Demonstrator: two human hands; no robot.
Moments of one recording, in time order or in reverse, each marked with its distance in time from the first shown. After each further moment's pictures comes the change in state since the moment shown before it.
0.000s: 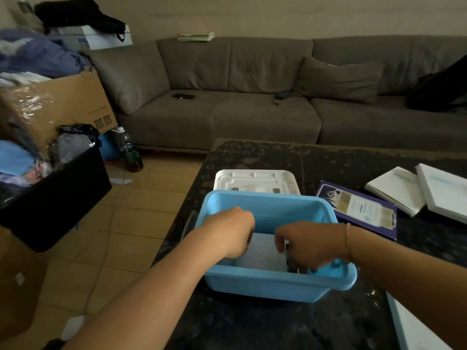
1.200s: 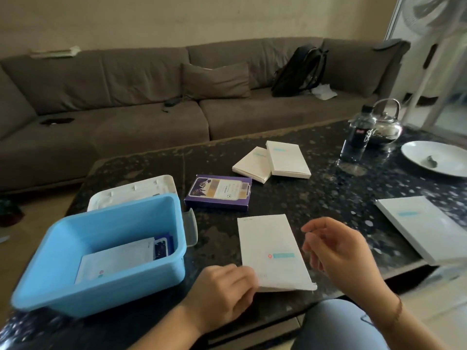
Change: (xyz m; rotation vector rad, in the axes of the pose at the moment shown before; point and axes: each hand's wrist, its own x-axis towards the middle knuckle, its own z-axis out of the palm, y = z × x) left_hand 0.011 0.182 0.149 -0.140 0.728 1.081; right_hand -0.197 0.167 0.164 0.954 1.326 0.228
